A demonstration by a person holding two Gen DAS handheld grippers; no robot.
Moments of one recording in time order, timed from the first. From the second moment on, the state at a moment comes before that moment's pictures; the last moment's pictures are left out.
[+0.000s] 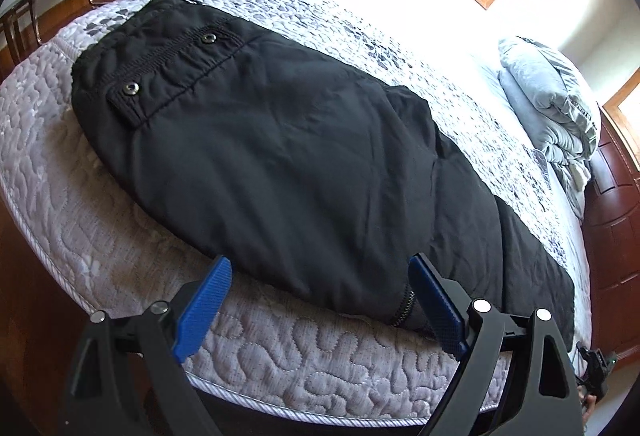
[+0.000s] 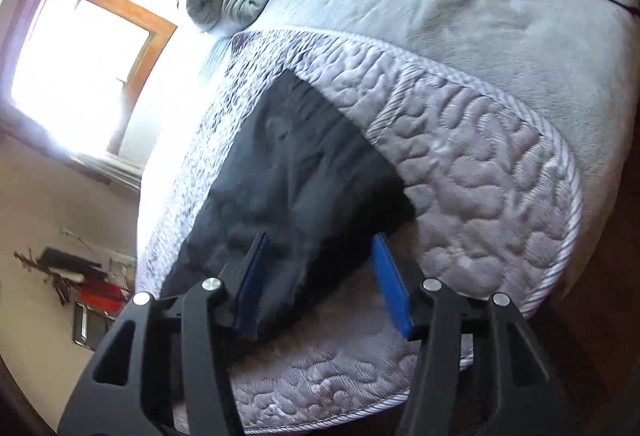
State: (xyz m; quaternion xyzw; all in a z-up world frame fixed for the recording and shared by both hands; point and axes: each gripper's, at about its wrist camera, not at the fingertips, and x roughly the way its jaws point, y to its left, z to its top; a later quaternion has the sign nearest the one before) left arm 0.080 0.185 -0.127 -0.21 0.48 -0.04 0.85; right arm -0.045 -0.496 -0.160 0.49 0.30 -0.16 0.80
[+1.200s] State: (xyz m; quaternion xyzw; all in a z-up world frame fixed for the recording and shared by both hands) left arm 0.067 0.223 -0.154 -0.28 0.51 0.01 0.82; right arm 0.053 -0.373 -0.009 0.22 0.24 -0.08 0.94
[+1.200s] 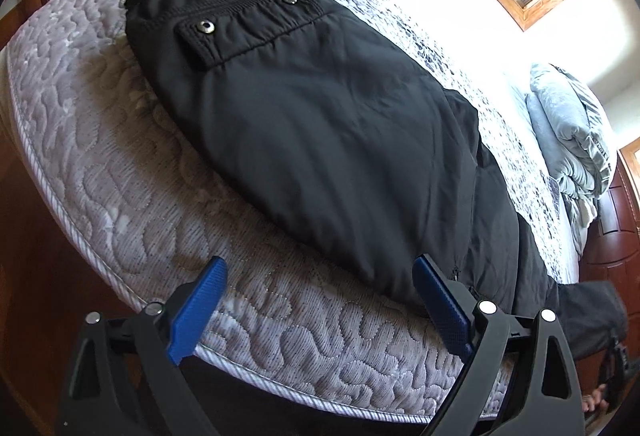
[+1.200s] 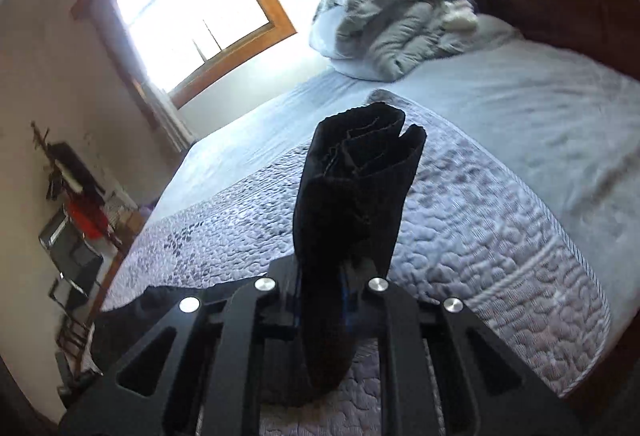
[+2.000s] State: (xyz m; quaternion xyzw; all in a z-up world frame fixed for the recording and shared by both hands) left arm 0.049 0.261 -0.150 -0.31 0.49 0.01 0.81; right arm 0.139 -0.087 -0.137 -0.14 0.42 0.08 0.89
